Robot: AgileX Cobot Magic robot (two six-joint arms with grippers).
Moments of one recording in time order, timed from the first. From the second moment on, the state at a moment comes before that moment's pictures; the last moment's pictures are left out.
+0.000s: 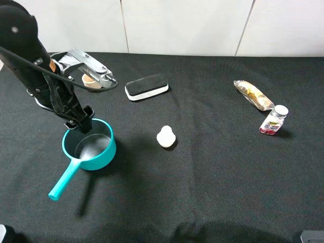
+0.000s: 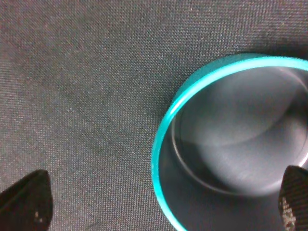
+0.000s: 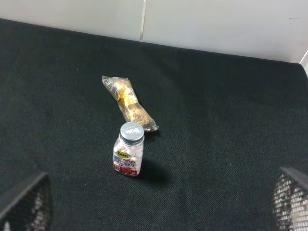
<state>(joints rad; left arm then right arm) -0.50 1.60 -0.85 0.11 0.66 0.04 0.03 0.00 -0.50 0.03 1.02 -0.13</state>
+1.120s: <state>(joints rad) -0.50 1.85 -0.86 0.11 0.54 0.04 0.03 0.00 -0.50 0.03 1.02 -0.13</state>
